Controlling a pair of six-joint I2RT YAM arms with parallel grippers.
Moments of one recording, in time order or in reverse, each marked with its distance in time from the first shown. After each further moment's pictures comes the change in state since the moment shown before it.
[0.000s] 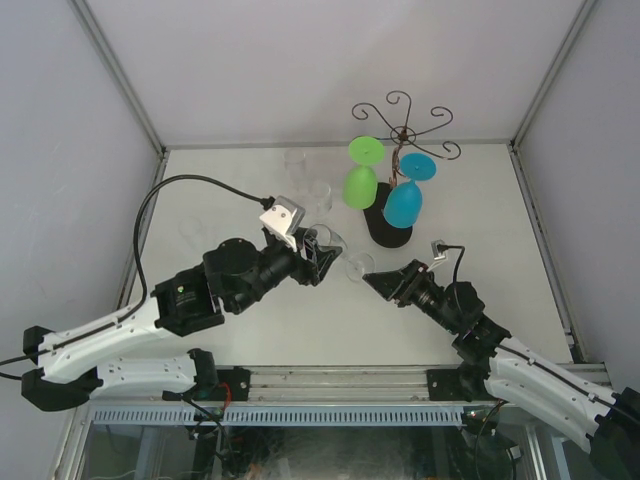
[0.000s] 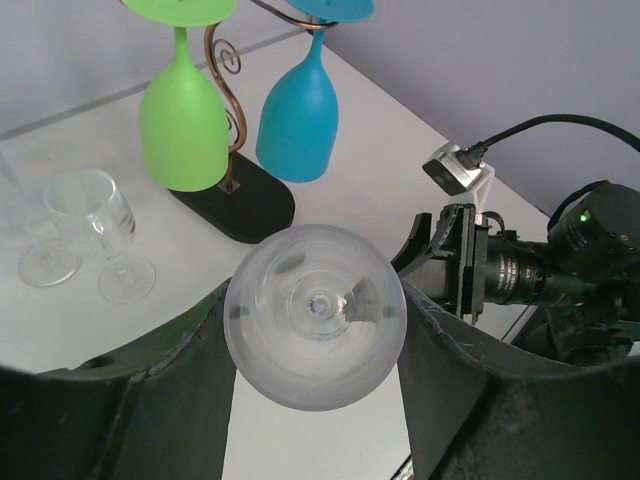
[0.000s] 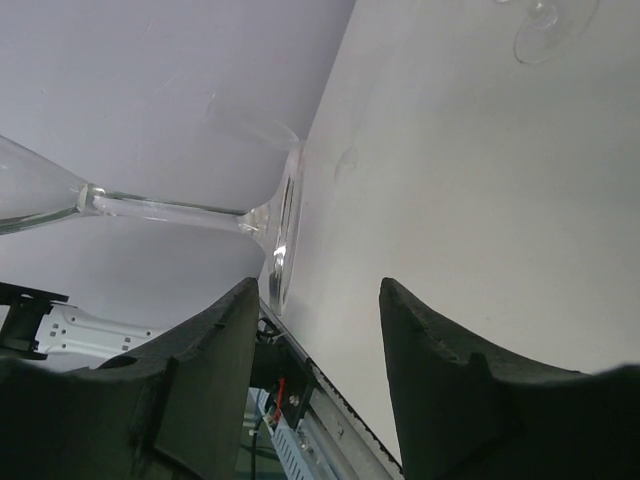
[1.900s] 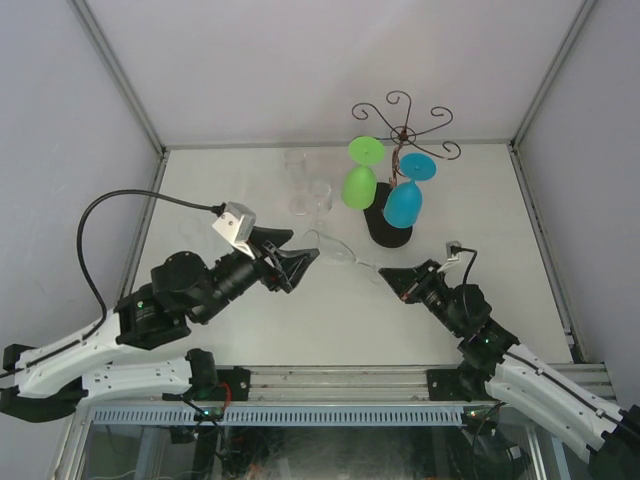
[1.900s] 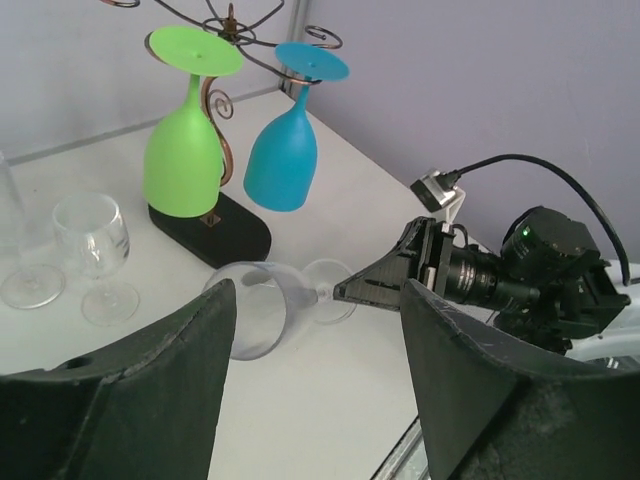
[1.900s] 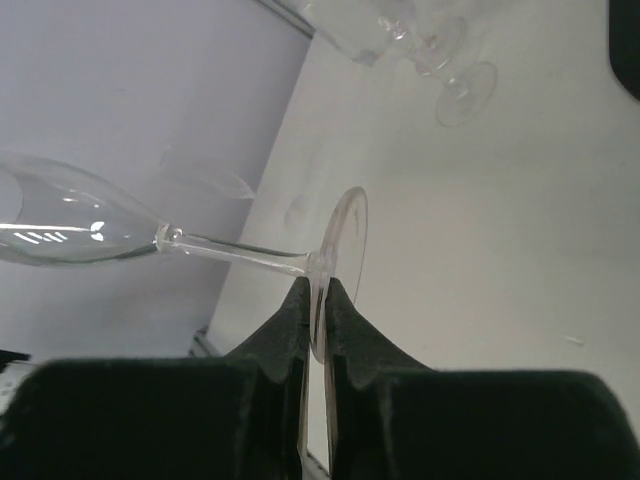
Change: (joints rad) left arm -0.012 -0.182 -0.065 0.043 0.018 -0.028; right arm -0.027 -0.105 -0.001 -0.097 0.114 -0.040
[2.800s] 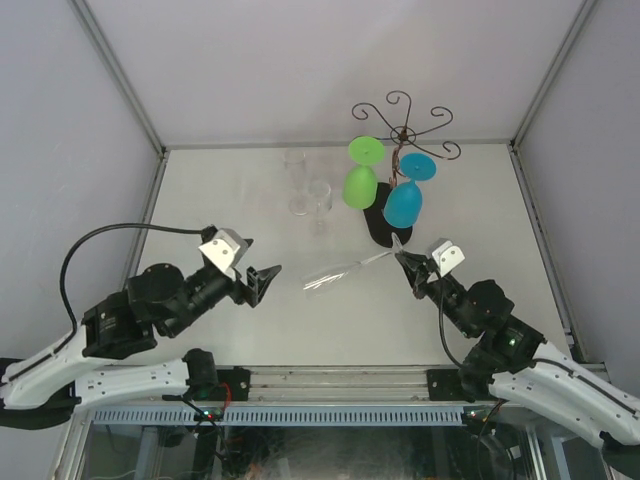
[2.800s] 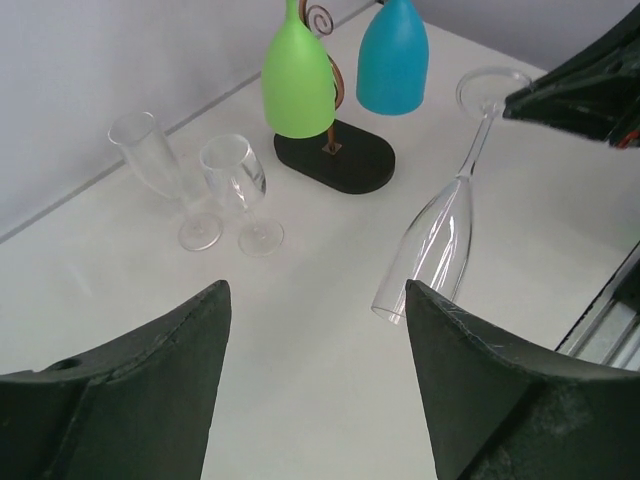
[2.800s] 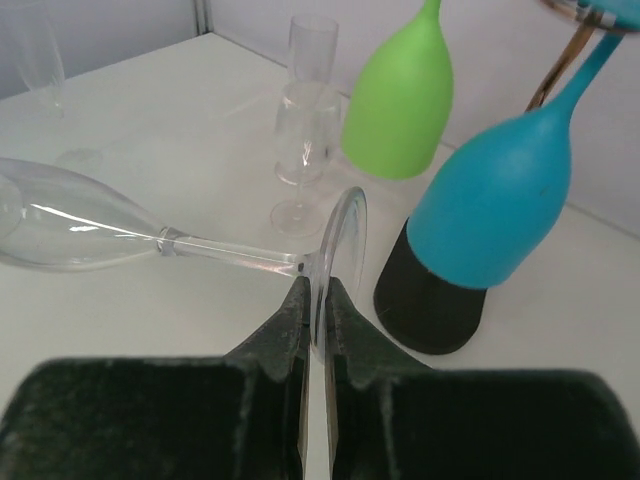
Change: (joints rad) left arm 0.000 -0.152 0.012 -0.344 -0.076 0.278; right arm 0.201 -0.080 0.256 -0.273 0.212 -1.087
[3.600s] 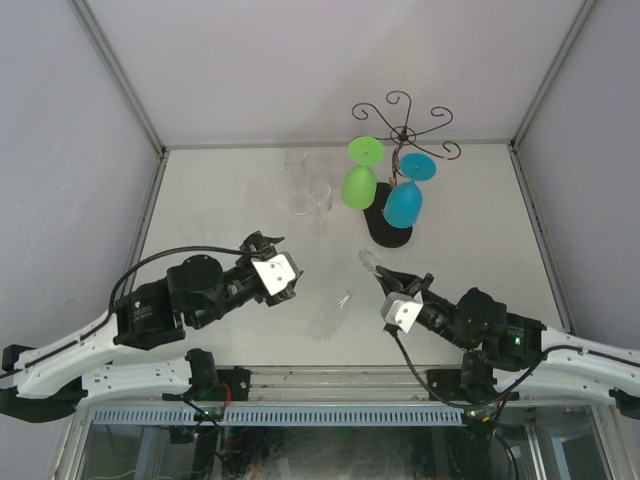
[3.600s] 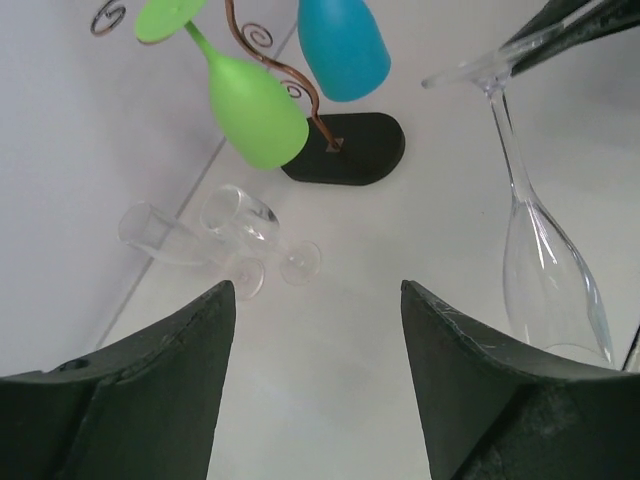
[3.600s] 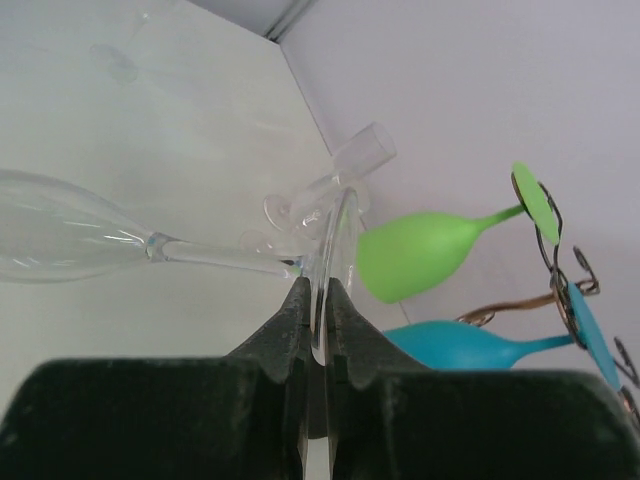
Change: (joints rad) left arm 0.000 0.138 0.000 0.053 0.147 0.369; right arm 0.392 0.104 0.185 -0.118 0.074 -0.650
